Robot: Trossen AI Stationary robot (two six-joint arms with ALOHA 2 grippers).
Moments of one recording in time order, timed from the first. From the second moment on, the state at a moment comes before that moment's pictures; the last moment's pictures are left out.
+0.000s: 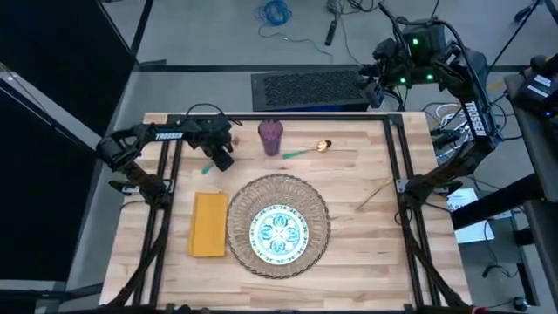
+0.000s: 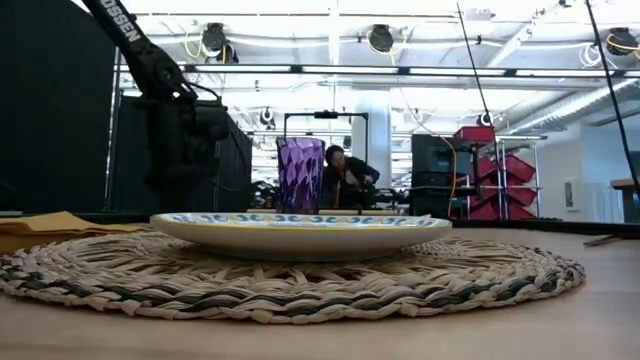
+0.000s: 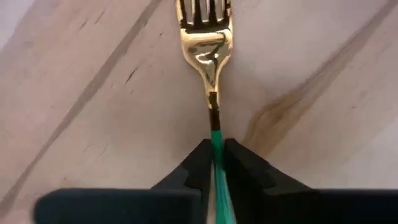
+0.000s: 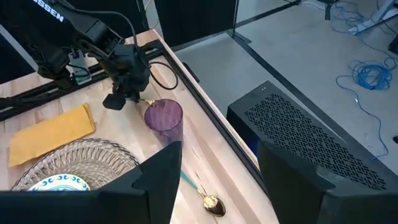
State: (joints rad) left arm 0.78 1.58 0.77 -0.57 0.02 0.08; right arm -0.73 1.48 2.25 -1.37 -0.18 -0.07
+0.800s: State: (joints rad) left arm 0.62 1.13 0.95 -1.28 0.18 -0.44; right arm -0.73 1.50 2.25 -1.36 -0.18 -0.15
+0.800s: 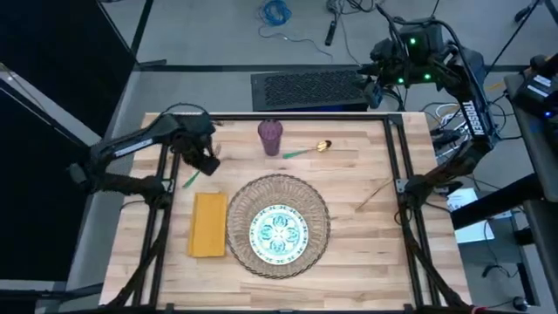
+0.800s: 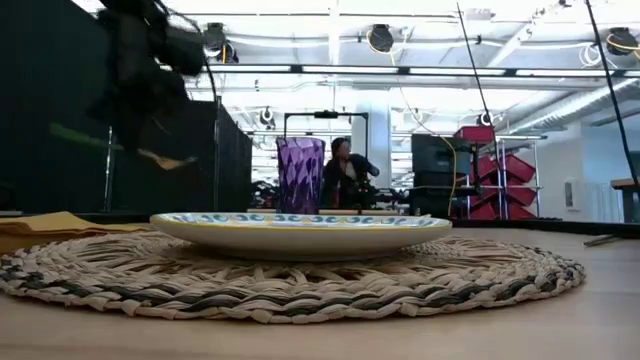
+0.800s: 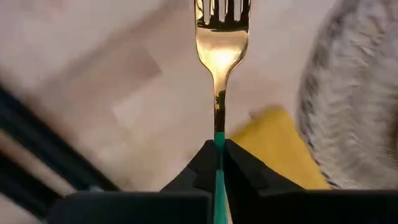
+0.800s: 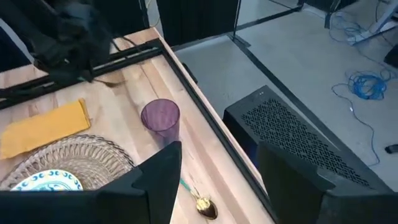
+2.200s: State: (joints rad) left arm -0.51 1.37 0.94 -1.17 -0.11 -1.96; right arm -0.62 1.53 2.25 -1.37 -0.27 -0.20
